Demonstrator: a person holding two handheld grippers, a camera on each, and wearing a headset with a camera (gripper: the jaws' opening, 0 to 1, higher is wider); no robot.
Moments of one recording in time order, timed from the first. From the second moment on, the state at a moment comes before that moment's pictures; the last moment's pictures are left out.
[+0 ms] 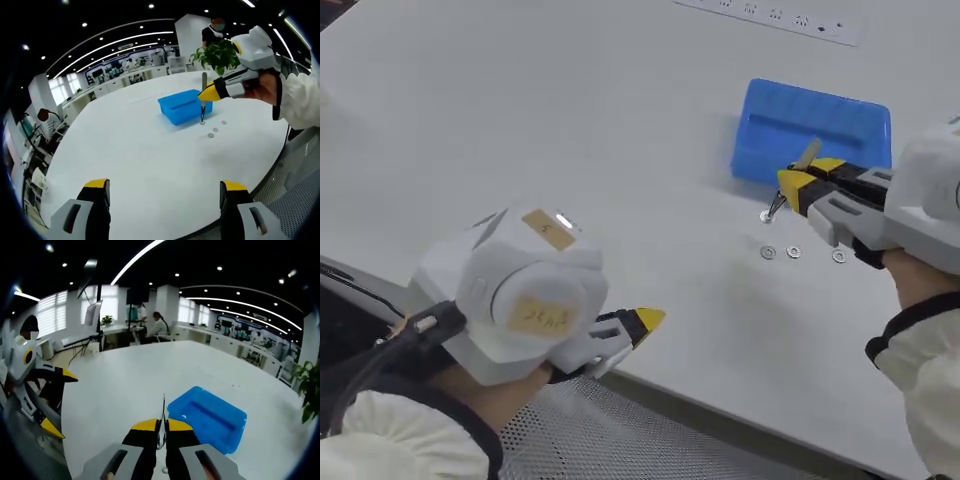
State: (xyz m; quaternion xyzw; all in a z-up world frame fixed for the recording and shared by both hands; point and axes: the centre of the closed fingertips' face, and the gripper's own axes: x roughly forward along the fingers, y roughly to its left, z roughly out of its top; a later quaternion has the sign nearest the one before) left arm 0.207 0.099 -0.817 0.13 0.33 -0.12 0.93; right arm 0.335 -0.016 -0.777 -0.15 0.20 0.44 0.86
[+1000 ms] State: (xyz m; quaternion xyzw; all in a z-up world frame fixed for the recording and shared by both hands) left arm 0.207 0.098 -0.815 0.13 0.32 -0.12 0.93; right arm 0.410 -0.012 -0.758 -0.14 0.15 0.39 0.90
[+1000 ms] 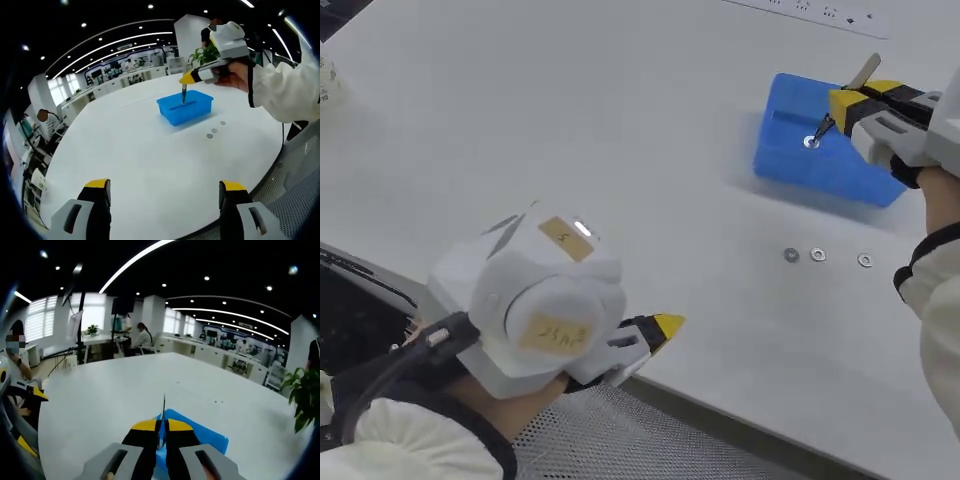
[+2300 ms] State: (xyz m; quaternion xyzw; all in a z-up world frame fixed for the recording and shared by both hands) left arm 0.204 0.099 -0.821 0.13 0.34 -0.12 0.92; right arm 0.436 -0.009 -0.809 -0.13 0.18 0.39 0.89
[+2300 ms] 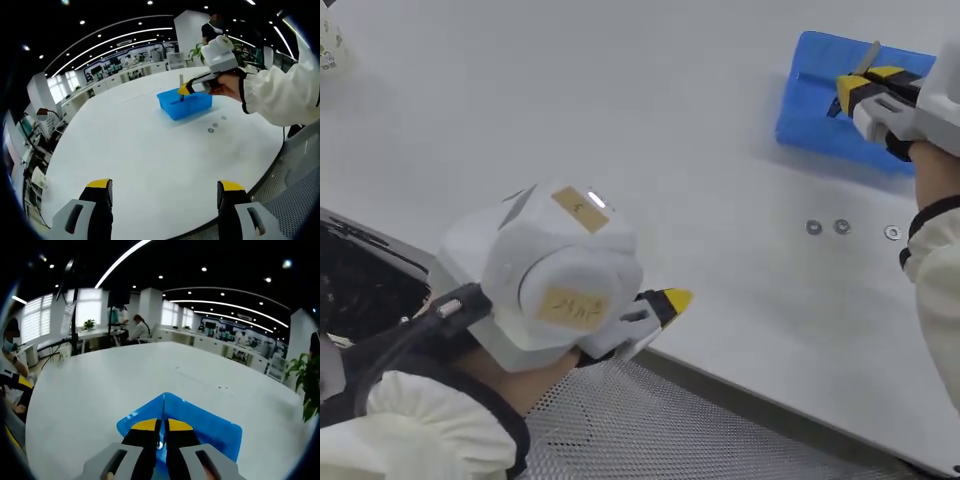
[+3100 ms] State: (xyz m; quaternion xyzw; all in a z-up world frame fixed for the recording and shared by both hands) left arm 0.203 0.098 -0.821 0.13 0.34 -0.12 0.92; right arm 0.419 -0.024 -0.778 -0.08 0.18 0.40 0.90
